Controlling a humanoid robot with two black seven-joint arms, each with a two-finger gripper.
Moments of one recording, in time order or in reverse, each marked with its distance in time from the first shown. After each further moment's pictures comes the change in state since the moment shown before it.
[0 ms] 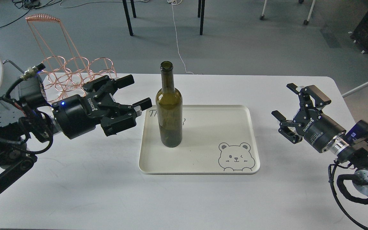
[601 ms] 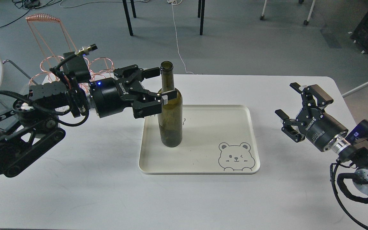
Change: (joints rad) left arm -0.228 -0.185 0.126 0.214 -0.006 -0.106 0.001; right arm -0.003 0.003 0.004 -0.015 -0.004 -0.022 0.000
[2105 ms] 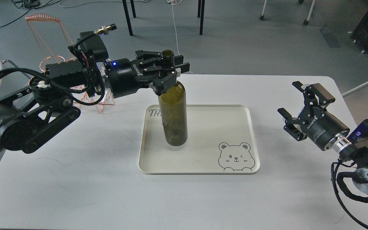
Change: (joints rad) left arm -0.209 -0.036 0.061 0.112 -0.052 0.017 0.000; right arm 0.000 0.000 0.007 0.002 0.000 -0.040 0.000
